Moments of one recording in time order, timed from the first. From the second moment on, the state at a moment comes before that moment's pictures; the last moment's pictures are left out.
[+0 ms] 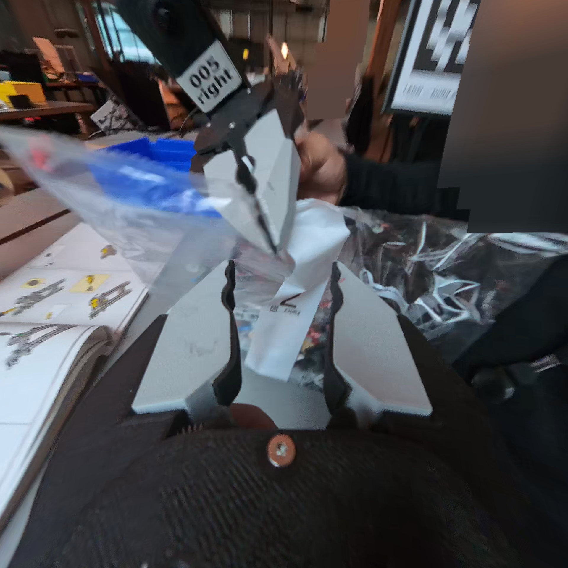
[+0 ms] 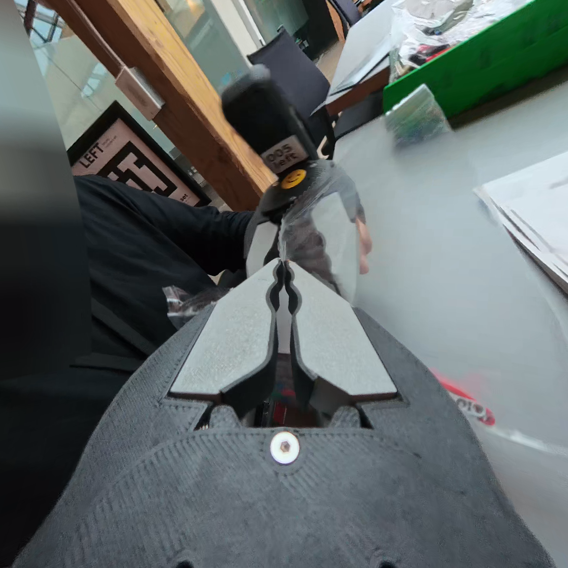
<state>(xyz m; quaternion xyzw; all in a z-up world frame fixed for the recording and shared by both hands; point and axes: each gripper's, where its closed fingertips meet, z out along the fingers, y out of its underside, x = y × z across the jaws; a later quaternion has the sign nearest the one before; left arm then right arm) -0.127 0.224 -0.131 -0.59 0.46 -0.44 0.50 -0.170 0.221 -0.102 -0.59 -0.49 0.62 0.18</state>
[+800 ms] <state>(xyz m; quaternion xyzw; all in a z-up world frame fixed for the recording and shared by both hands) -0.166 0.248 -0.103 -0.57 0.31 -0.62 0.45 -0.150 0.256 -0.113 -0.63 -0.49 0.52 0.29</state>
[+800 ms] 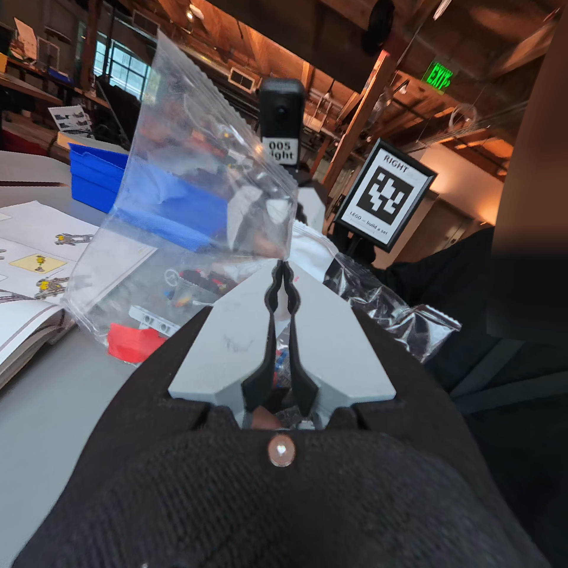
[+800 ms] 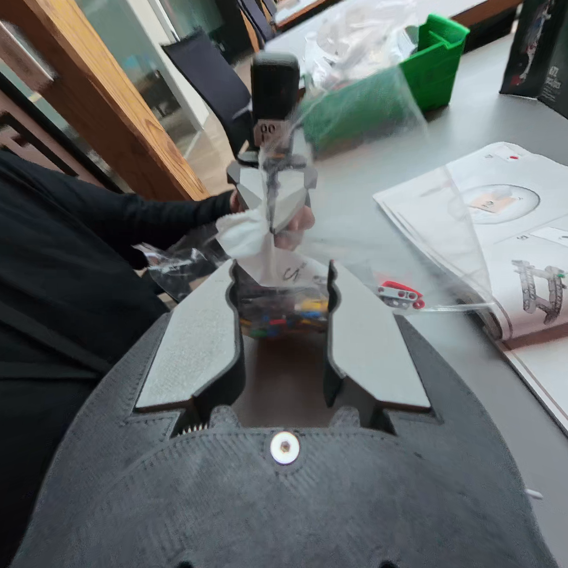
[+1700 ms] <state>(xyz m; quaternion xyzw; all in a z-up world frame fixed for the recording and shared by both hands) -0.185 0.264 -0.129 -0.57 0.22 -0.67 0.42 -0.187 0.249 -0.159 -0.64 -0.48 0.53 0.30</state>
